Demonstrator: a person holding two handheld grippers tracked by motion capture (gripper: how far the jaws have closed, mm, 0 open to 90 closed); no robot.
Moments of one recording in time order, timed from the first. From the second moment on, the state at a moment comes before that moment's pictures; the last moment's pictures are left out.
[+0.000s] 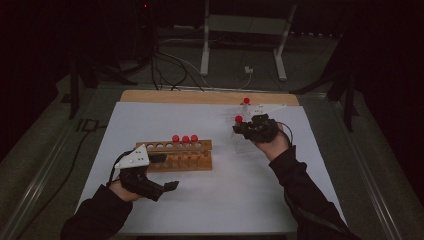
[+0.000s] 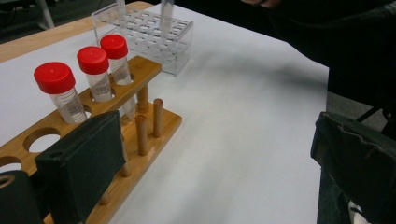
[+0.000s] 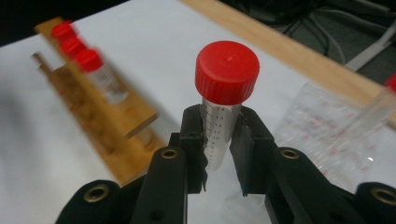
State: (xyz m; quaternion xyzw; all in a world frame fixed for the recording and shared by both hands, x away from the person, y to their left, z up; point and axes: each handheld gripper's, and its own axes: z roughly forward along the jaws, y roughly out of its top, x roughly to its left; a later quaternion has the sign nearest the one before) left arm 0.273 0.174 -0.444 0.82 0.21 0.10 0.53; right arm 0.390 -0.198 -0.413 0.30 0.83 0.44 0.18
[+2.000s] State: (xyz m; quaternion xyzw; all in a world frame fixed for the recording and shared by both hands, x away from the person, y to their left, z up) left arm 0.289 0.059 -0.447 0.85 0.12 0.11 0.51; right arm 0.289 -0.151 -0.467 0.19 0.88 0.43 0.09
